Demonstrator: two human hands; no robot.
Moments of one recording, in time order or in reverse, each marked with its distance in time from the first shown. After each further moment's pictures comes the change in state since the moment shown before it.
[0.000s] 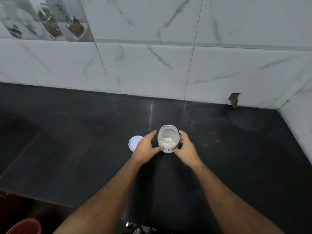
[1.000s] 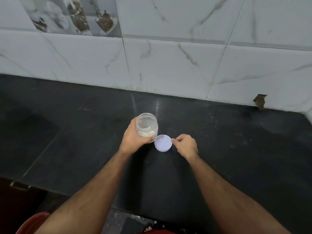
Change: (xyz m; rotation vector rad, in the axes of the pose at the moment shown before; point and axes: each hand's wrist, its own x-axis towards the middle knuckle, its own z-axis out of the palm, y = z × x) left_hand -0.022 -0.049 -0.138 -0.216 0.273 0.115; right_hand 0.026 -0.064 0.106 -0.227 0.104 0.207
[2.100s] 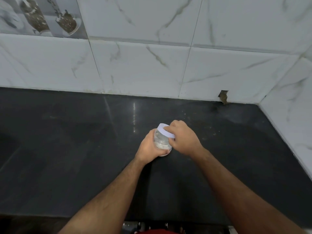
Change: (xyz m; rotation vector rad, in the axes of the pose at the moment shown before) left_hand -0.023 0.021 0.116 -0.066 -0.342 -0.042; right_hand -0.050 -0.009 -0.104 -0.555 0.063 -0.603
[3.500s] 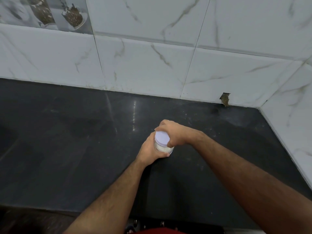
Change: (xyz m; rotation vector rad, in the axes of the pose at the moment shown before) left_hand 0.000 -0.023 0.012 -0.037 0.010 -0.017; right_hand 0.042 -0.009 -0.013 -0.068 -0.513 -0.111
